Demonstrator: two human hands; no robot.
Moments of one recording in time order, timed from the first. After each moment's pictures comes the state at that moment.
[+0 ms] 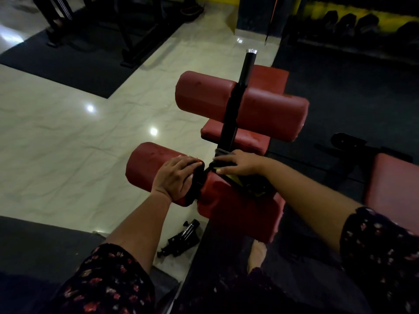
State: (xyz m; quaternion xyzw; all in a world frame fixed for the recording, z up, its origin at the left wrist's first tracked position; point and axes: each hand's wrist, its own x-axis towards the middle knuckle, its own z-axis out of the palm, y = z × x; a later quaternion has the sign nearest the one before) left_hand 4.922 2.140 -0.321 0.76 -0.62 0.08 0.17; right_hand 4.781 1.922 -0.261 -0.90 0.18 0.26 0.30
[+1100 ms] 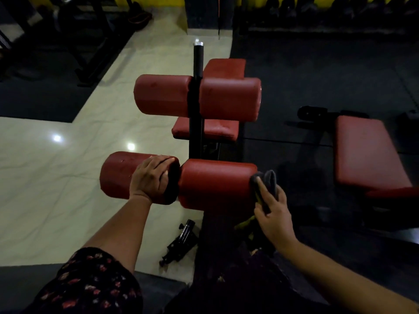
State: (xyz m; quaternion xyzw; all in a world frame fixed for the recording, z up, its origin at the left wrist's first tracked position) left_hand 4.929 2.137 -0.330 0.76 -0.62 0.07 0.15; right_hand 4.572 2.051 -0.315 -0.76 0.46 -0.26 0.39
